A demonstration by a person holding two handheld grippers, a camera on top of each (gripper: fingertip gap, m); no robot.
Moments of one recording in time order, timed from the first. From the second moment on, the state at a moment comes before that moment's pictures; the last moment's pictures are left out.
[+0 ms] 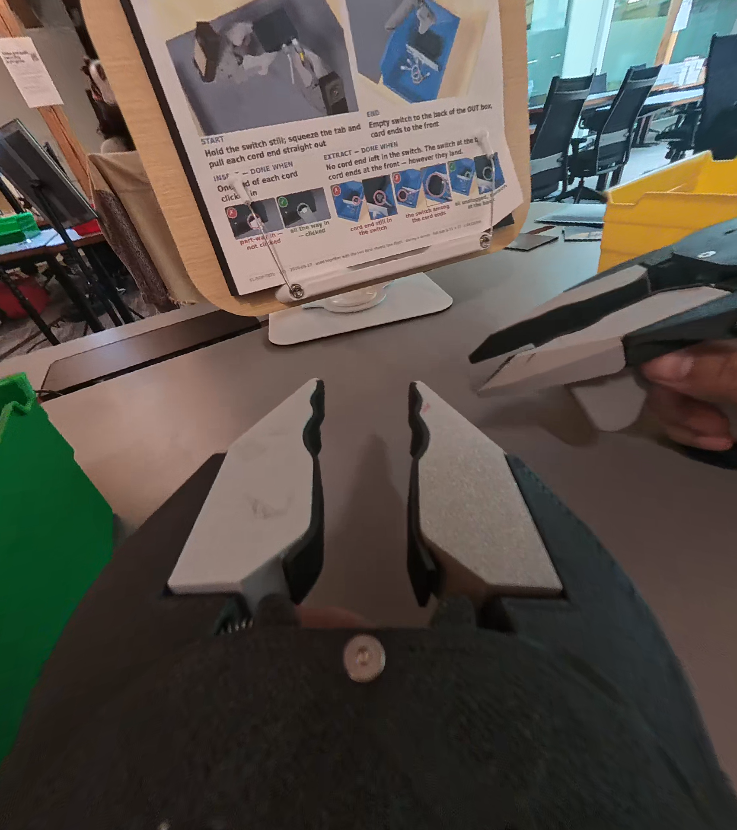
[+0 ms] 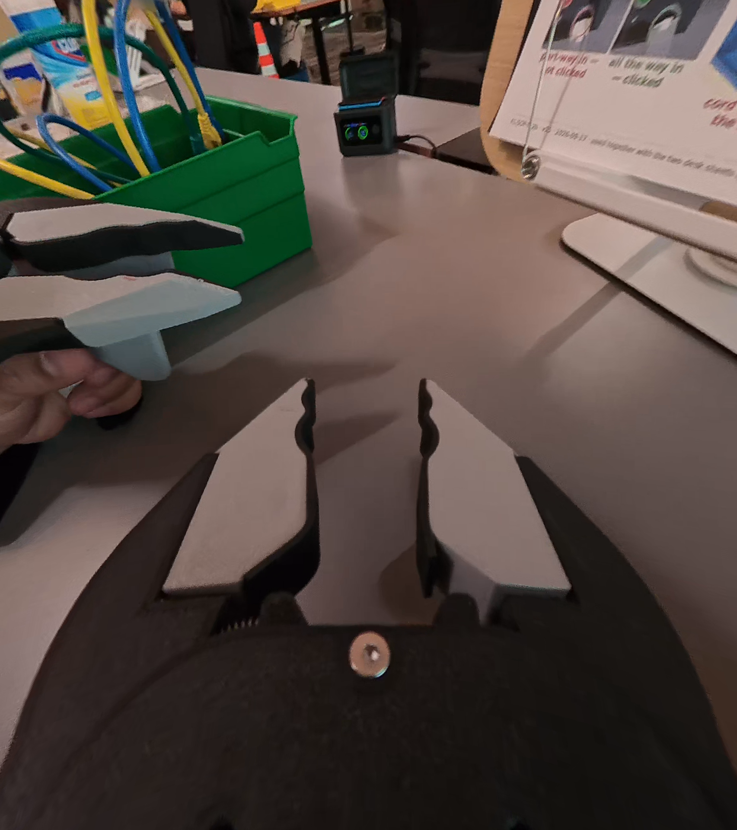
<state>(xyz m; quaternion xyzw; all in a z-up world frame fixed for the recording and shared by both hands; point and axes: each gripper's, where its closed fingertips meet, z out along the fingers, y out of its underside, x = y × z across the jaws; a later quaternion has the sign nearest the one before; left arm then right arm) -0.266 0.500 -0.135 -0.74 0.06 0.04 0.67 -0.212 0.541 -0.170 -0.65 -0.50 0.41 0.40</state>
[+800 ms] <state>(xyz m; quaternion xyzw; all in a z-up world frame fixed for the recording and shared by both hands) -0.259 0.559 -0.130 -0.78 0.12 0.07 0.62 -0.229 0.546 -0.176 -0.64 -0.52 0.40 0.39</state>
